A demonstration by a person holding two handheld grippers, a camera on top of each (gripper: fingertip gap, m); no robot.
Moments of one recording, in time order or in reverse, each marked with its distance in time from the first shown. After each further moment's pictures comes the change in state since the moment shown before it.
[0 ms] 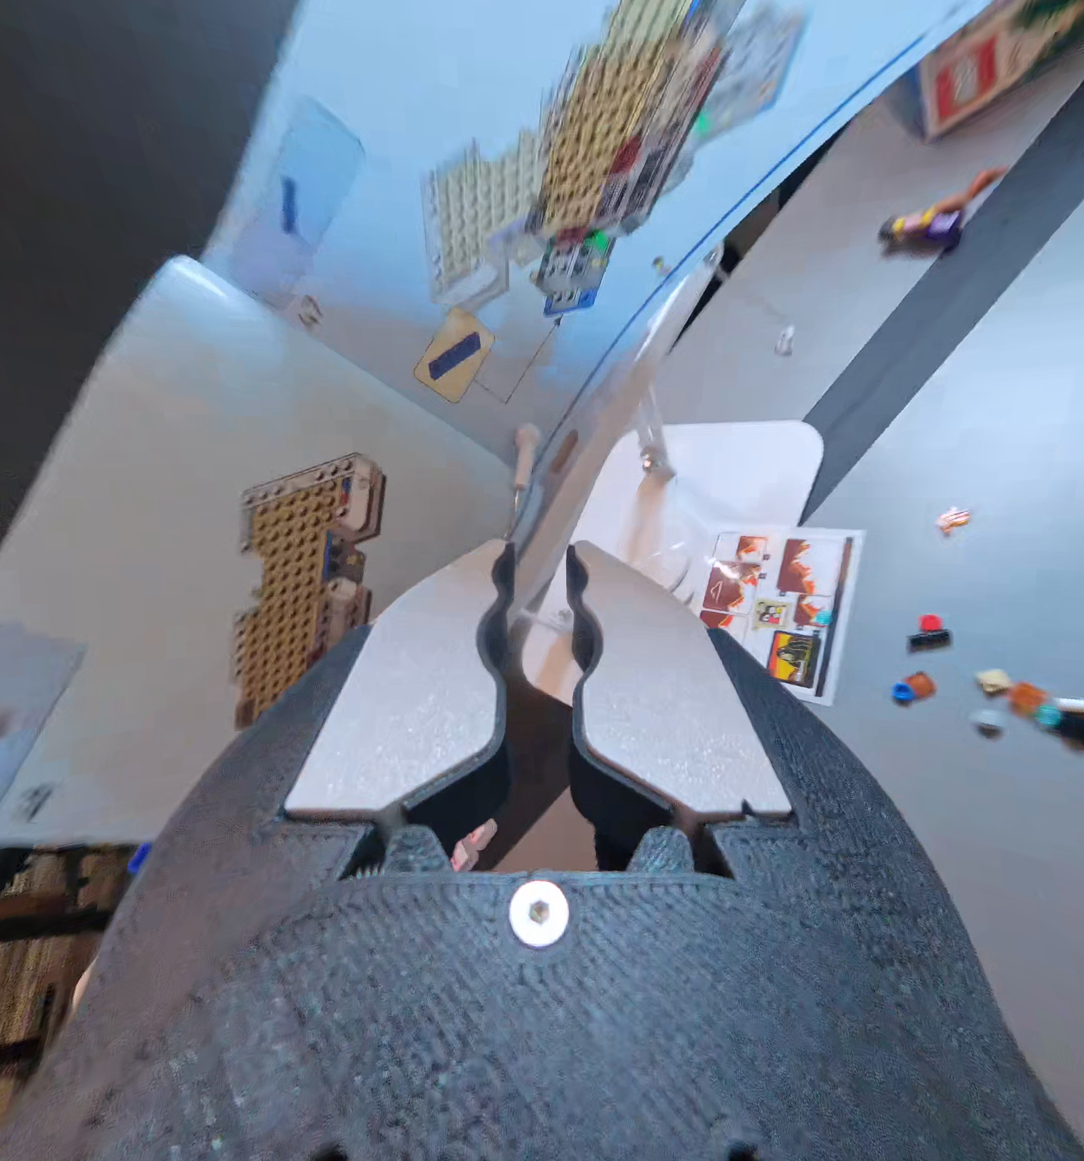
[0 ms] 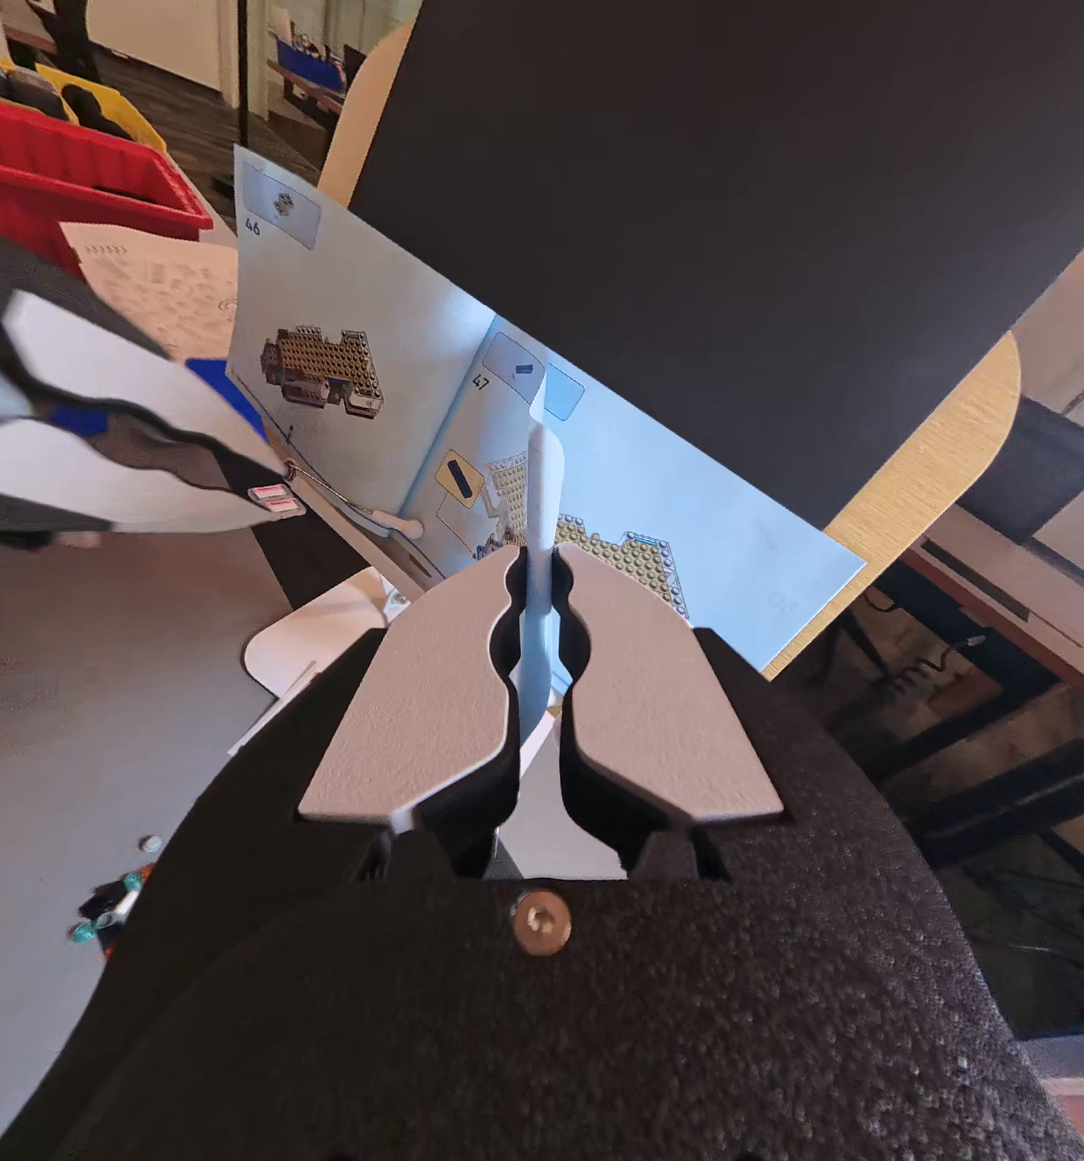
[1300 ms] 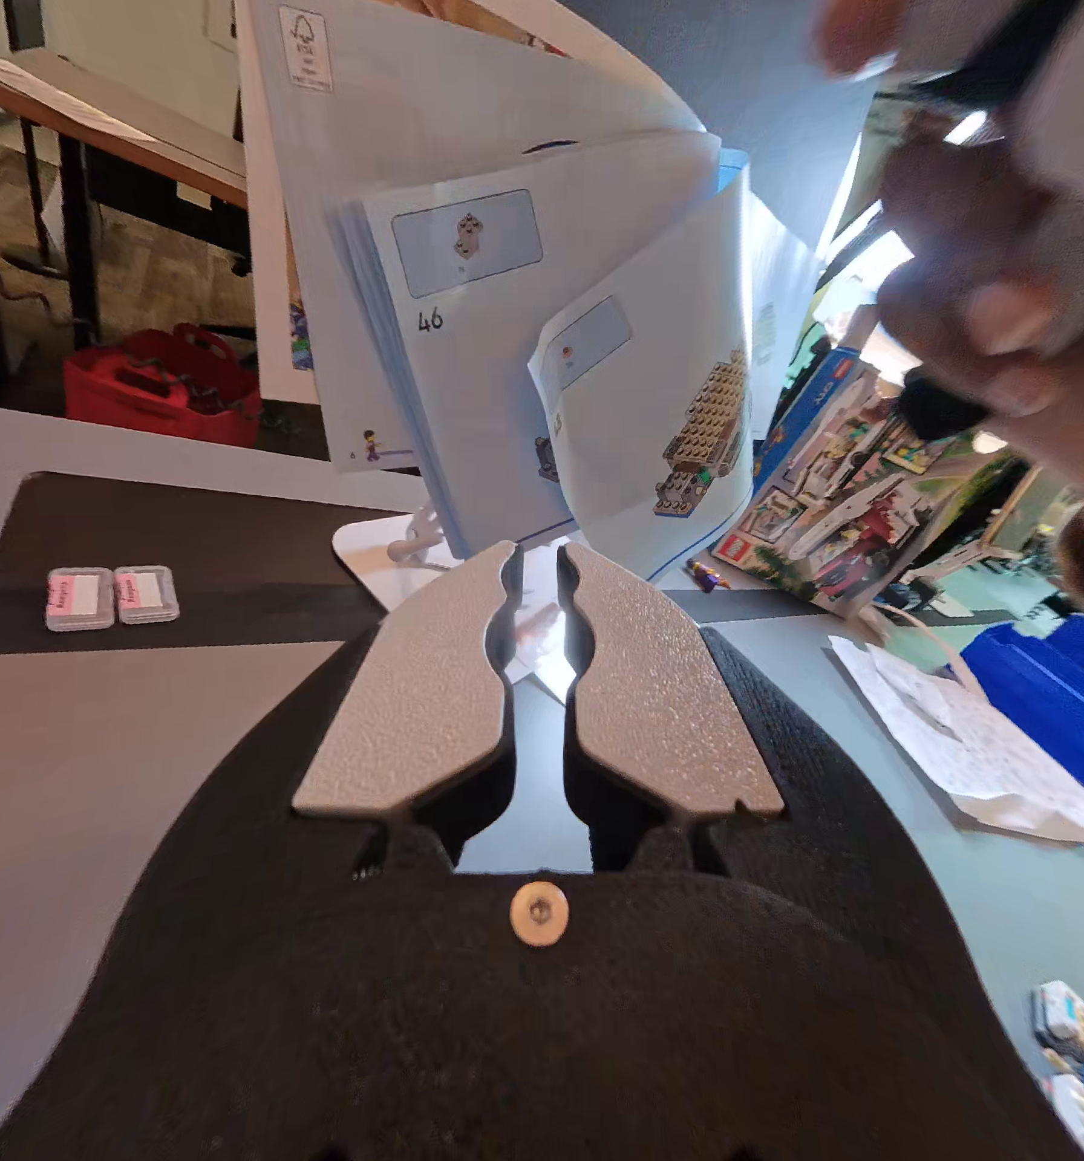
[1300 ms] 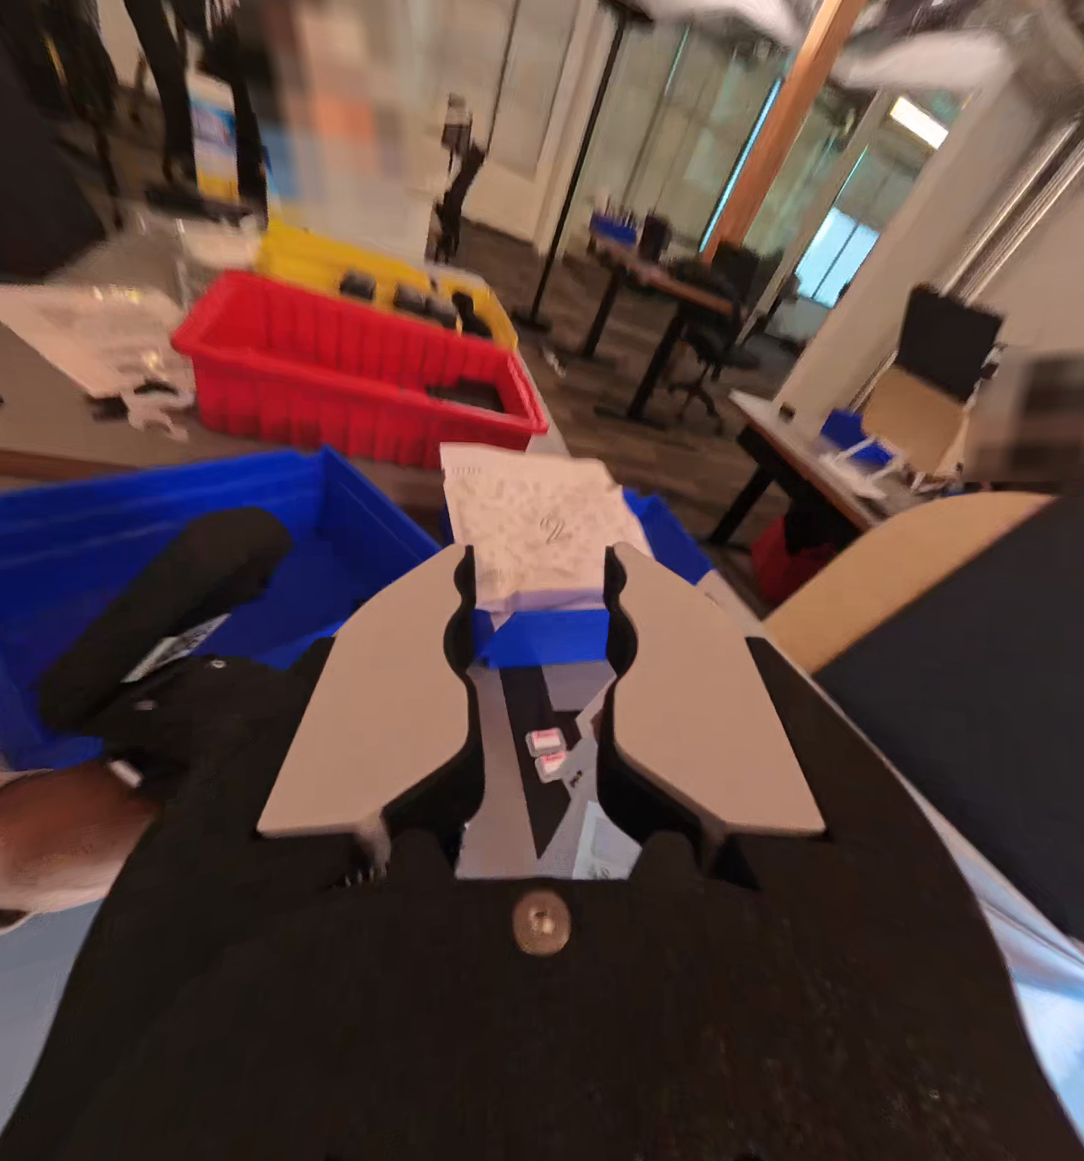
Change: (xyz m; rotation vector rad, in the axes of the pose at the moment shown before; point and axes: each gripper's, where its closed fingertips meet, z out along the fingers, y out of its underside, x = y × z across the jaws) left arm -0.017 0.100 -0.069 0.379 0.130 -1.123; right arm -0.197 -0.152 0.113 0.195 -0.394 -0.022
